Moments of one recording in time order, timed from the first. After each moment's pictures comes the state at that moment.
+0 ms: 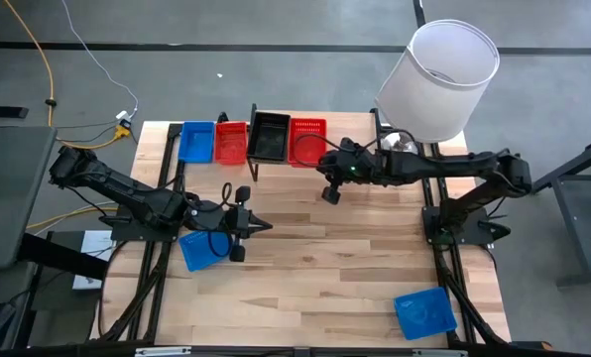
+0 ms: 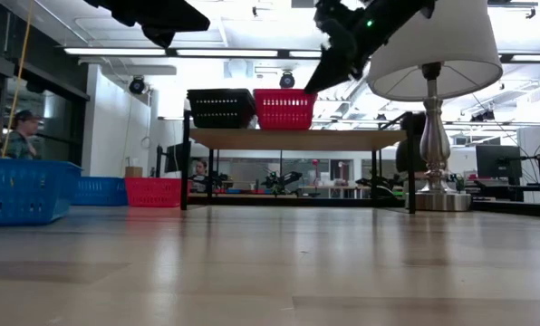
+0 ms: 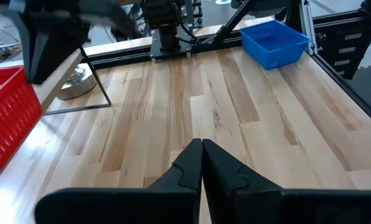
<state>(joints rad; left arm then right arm) -0.21 1.14 0.69 0.04 -0.33 0.04 -0.15 1.43 1.08 -0.30 0.24 0.00</state>
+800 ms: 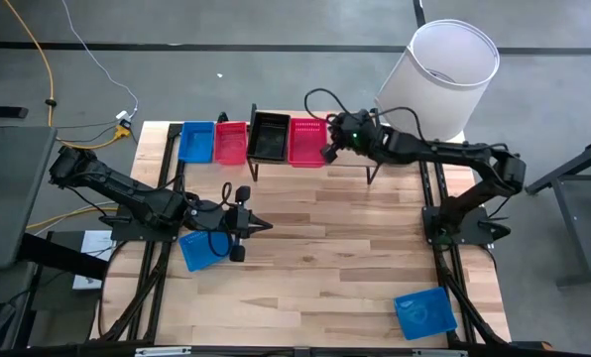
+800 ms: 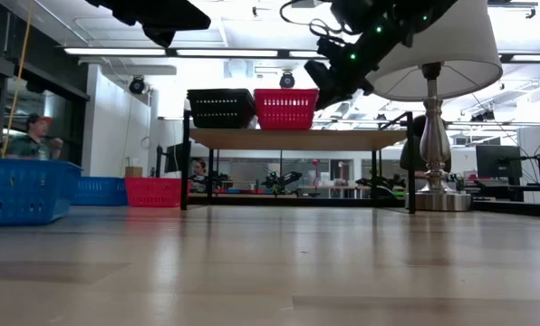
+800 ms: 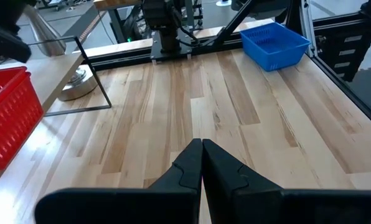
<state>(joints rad) -0.20 1.14 0.69 0.05 -0.33 0.04 -0.40 1.49 1.08 -0.14 0.39 0.08</state>
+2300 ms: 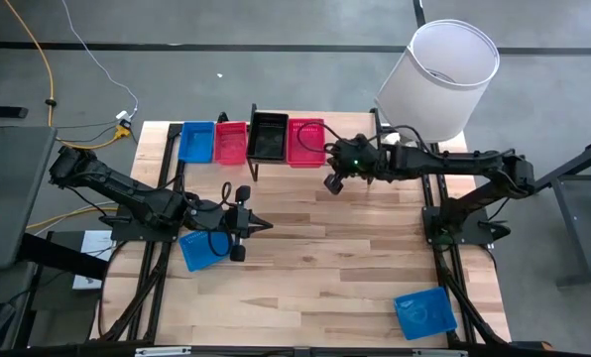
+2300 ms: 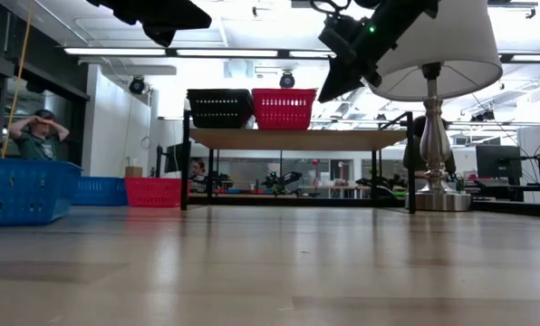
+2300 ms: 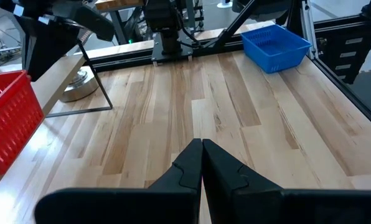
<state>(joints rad) -0.20 1.14 0.69 0.06 -0.33 0.04 -0.20 1.40 1.08 -0.39 0.32 0.21</state>
